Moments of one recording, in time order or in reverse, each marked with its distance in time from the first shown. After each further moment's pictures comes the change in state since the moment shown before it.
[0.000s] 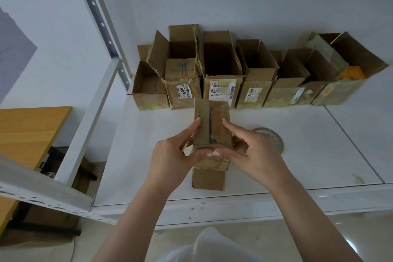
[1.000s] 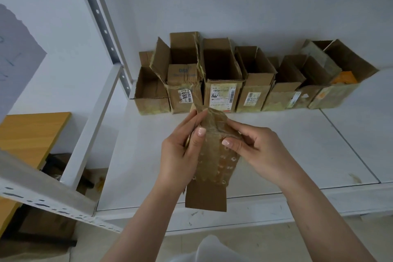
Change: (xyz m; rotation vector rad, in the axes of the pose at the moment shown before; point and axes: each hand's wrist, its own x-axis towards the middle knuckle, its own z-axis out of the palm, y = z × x) left_hand 0.002 0.020 0.005 -0.268 0.149 0.139; right_hand 0.004 -0.023 -0.011 0.272 -0.091 0.190
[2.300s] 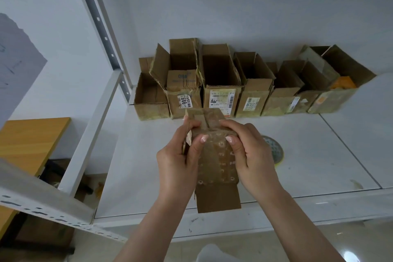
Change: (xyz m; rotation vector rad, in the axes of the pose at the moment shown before) left_hand -0.007 0.004 0.006 0.065 0.182 0.086; right_hand 0.004 0.021 0.029 -0.284 0.374 -0.377
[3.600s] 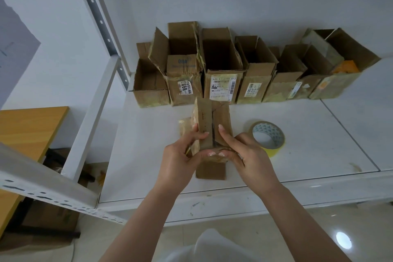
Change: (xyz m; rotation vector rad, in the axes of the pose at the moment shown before) left_hand -0.014 -0.050 -0.010 0.001 -0.299 -0.163; right_hand -0.035 0.031 0.014 -0.120 -0.268 0.086
